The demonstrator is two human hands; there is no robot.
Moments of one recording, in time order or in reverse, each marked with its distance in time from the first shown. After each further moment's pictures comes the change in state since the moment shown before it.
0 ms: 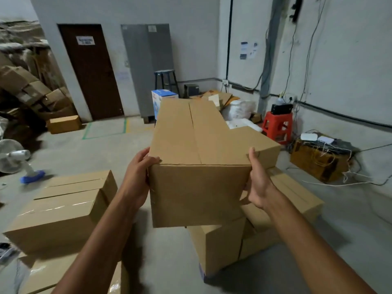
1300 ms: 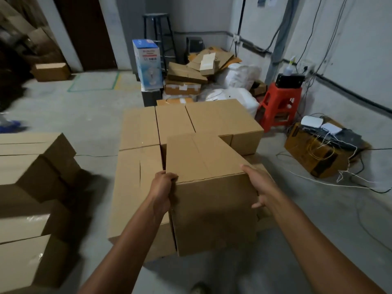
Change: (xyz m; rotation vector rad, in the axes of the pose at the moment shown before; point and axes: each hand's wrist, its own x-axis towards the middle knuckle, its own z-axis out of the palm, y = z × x) left_hand 0.193 -0.266 0.424 -0.035 0.348 -0.537; right_hand 0.290 -0.027 -0.409 -0.383 0.204 0.379
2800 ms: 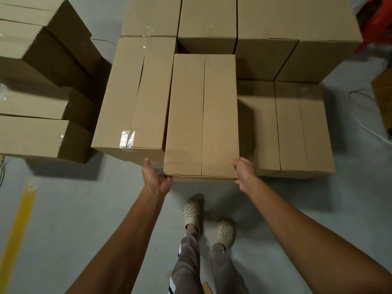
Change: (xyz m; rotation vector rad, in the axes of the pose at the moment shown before) left_hand 0.086 -0.237 0.016 -0.935 0.552 -0.435; right_hand 0.237 0.214 0.076 -0.061 -0.186 0.303
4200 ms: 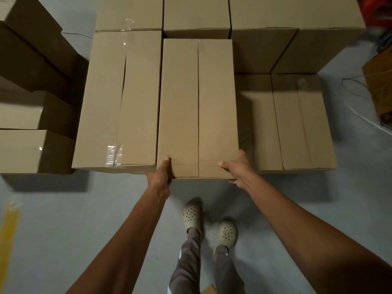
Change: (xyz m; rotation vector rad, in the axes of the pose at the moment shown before) left_hand 0.071 0.004 0.033 0.615 0.089 0.109; right_hand 0.037 -0.027 0.038 -0.162 -0.001 -0.025
